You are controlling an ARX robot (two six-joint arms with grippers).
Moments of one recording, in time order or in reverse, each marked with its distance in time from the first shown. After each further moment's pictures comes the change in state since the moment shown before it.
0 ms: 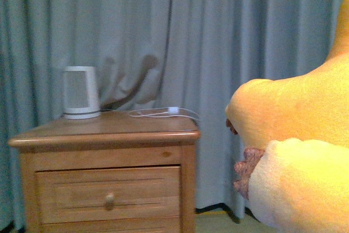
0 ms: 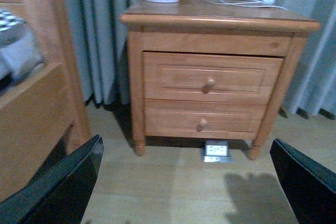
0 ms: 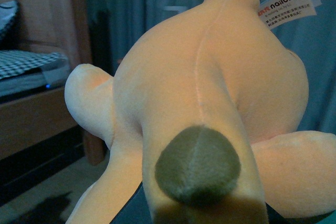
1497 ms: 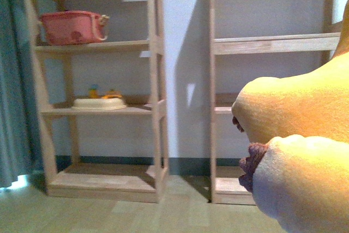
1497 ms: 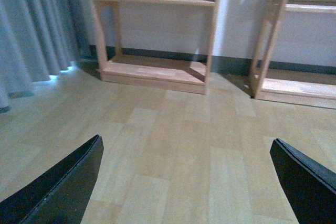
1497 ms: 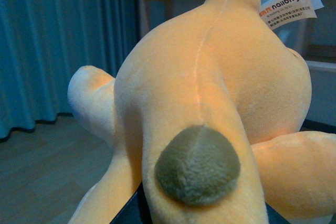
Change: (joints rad) left arm 0.000 0.000 0.000 0.000 0.003 0.000; right arm 0.000 -0.001 -0.001 0.000 0.008 0.000
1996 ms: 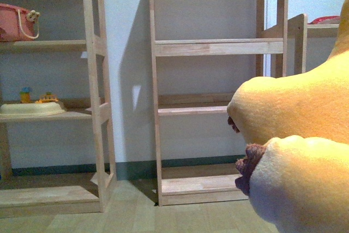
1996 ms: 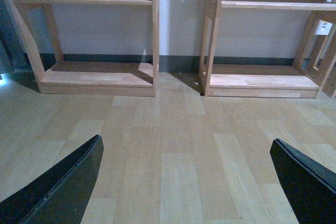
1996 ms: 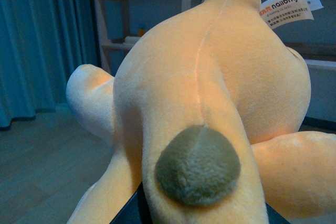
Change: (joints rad) left arm -0.001 0.000 0.000 0.000 0.000 0.000; right arm 0.000 -0.002 0.000 0.000 -0.008 0.000
